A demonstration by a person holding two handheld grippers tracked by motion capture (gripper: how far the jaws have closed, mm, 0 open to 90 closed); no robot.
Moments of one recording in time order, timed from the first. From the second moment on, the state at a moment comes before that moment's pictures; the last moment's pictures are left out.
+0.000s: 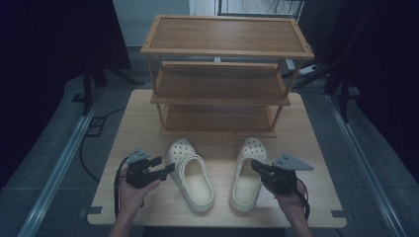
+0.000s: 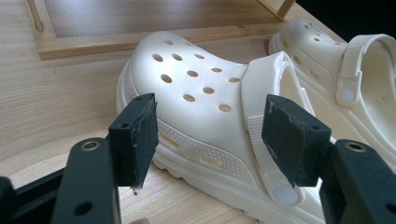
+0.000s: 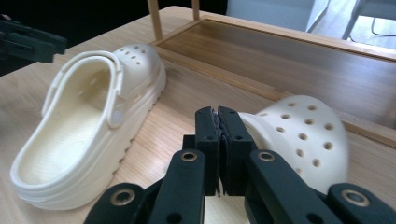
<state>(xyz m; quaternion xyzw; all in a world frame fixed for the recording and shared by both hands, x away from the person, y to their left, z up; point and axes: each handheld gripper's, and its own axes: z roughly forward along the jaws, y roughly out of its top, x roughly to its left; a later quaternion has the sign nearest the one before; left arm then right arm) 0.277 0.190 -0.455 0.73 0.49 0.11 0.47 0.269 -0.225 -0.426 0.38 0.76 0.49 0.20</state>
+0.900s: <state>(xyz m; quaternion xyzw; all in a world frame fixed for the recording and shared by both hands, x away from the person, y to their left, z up) 0.277 0.187 -0.455 0.73 0.49 0.11 0.47 0.258 -0.138 -0.462 0.30 0.84 0.43 0.13</state>
